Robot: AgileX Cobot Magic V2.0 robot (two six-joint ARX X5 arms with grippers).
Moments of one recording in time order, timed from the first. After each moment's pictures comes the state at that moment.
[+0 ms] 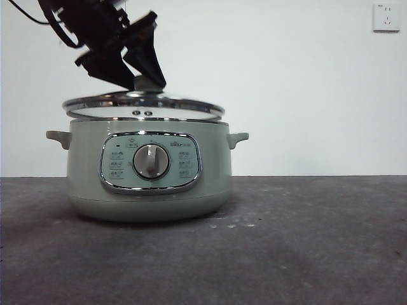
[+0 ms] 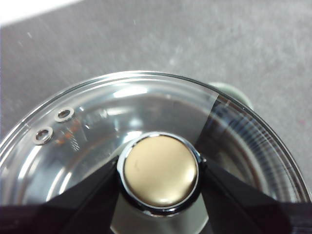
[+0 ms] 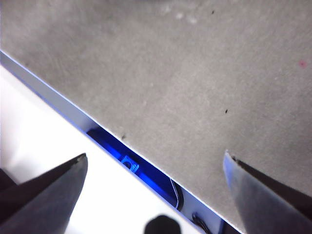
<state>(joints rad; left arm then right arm) -0.37 1.60 1.34 -0.36 0.27 0.09 0.66 0.75 1.06 -1.26 -0.10 0.04</state>
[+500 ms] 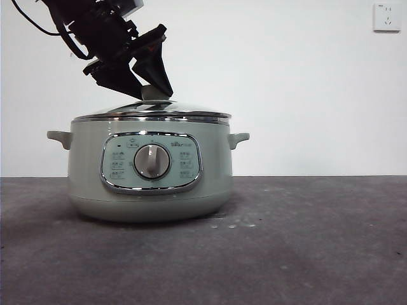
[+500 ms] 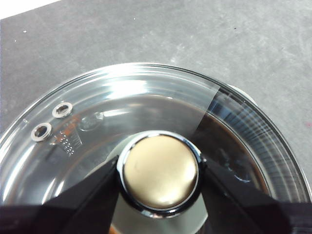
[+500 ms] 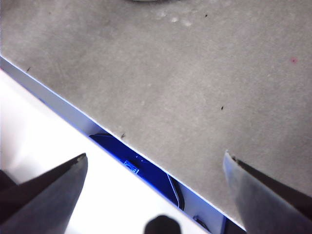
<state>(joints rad) -0.39 1.65 1.34 -0.32 0.25 0.08 0.66 0.70 1.06 -1.29 -0.08 0.06</state>
